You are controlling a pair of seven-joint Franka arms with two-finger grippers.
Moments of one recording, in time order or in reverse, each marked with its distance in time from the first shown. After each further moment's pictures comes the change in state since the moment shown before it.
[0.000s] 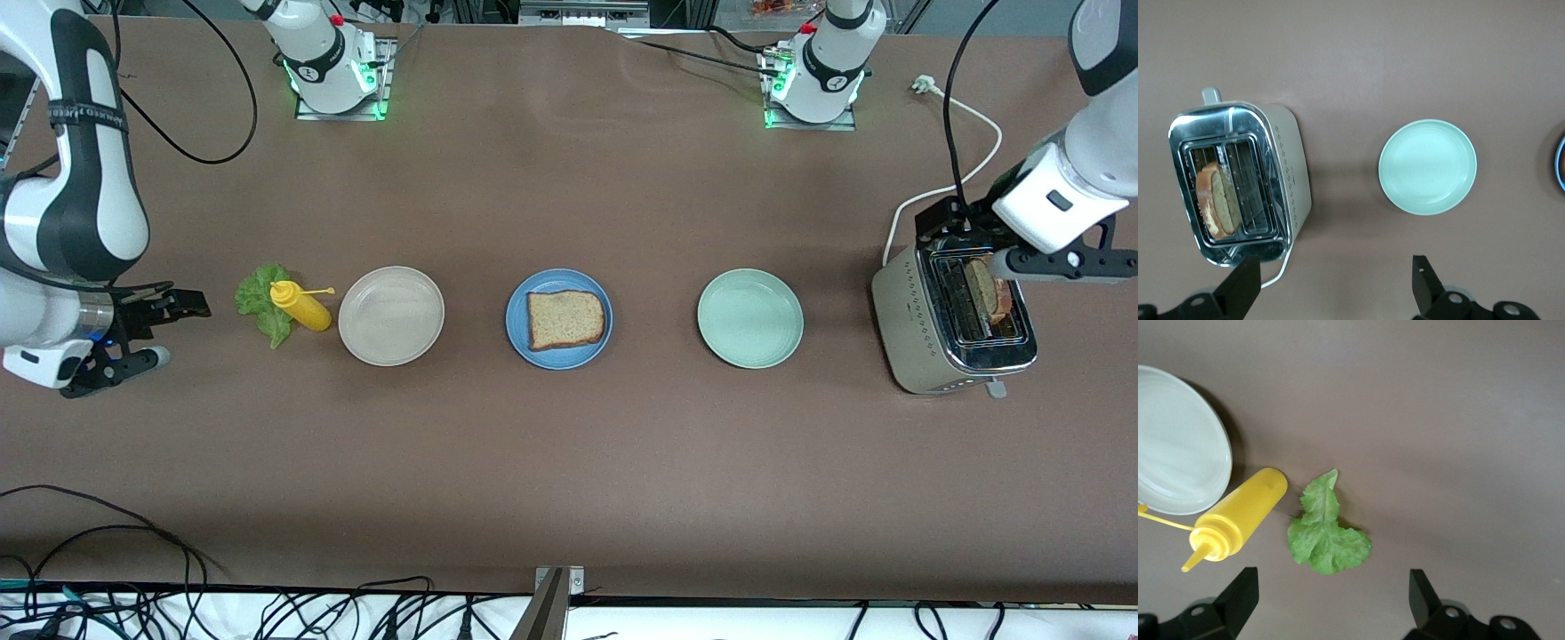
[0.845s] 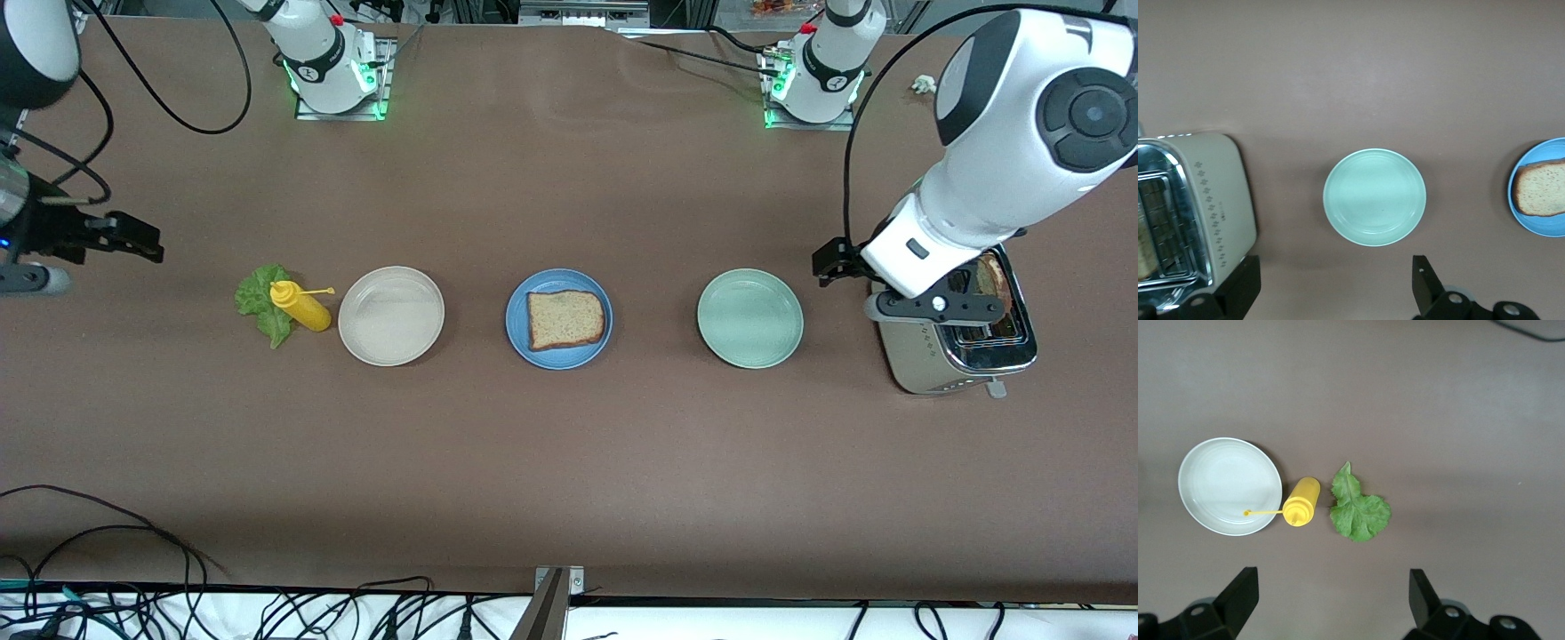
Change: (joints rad) left arm -0.110 0.164 -0.058 0.130 -0.005 0.056 -0.168; right arm 0.073 -0.296 0.010 0.004 -0.027 -0.141 0.431
